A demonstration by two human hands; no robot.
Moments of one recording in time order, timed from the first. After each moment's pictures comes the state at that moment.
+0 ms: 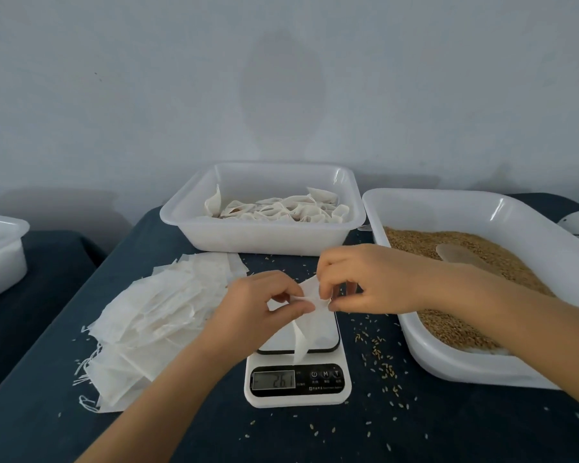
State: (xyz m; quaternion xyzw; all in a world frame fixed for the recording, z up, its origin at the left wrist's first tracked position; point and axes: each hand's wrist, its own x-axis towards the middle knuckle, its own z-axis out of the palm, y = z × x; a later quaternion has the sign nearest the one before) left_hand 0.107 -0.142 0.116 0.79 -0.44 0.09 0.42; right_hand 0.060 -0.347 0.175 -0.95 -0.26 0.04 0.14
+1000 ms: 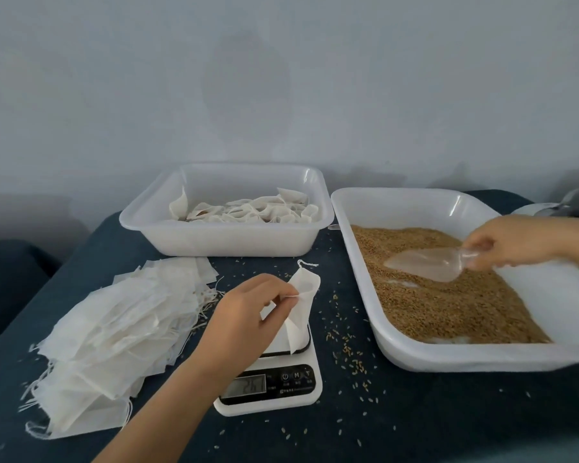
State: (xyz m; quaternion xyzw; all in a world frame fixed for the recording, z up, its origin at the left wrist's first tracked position) left_hand 0.097 -0.169 0.100 0.79 -0.44 0.14 0.41; right_hand 0.009 -0.557 0.186 -0.97 0.18 0.16 0.05
